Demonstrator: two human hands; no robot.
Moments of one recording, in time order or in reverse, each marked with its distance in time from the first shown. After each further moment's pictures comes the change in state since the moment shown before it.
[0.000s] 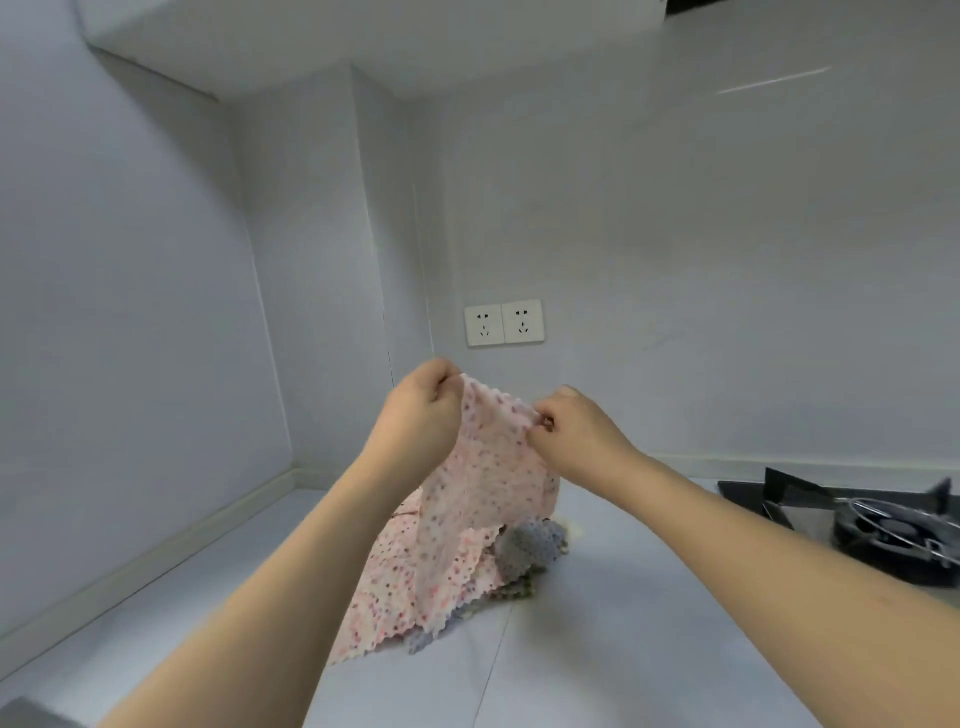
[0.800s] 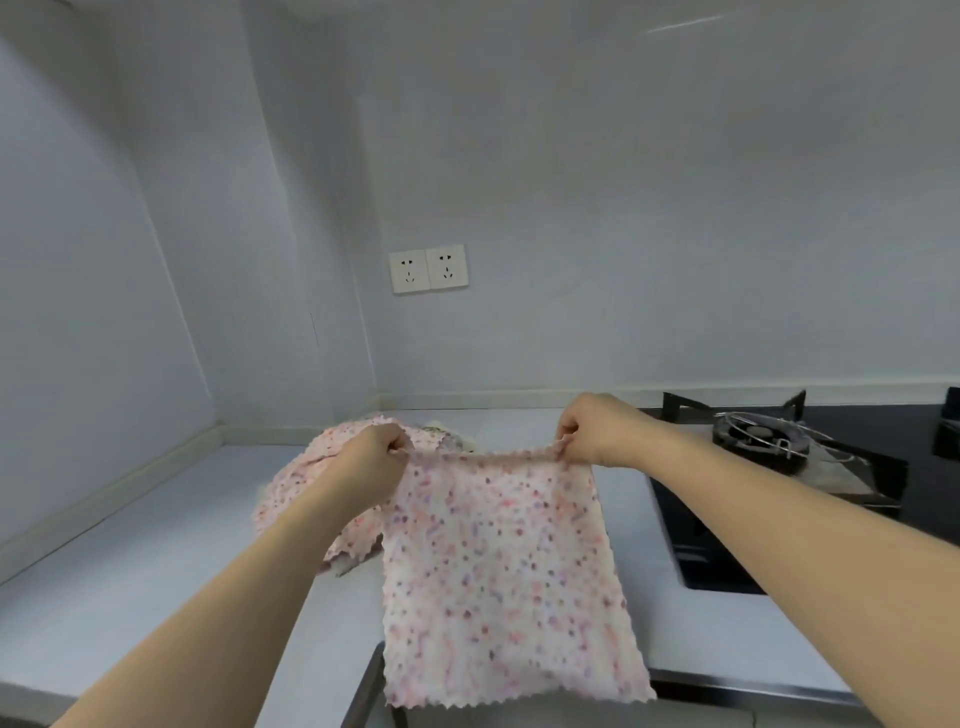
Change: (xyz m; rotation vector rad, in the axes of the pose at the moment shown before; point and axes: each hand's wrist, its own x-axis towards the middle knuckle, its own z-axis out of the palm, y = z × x) left_hand -0.054 -0.061 0.062 0.289 -0.364 -0.207; right_hand -0.091 0.071 -0.054 -0.240 -0.344 0.367
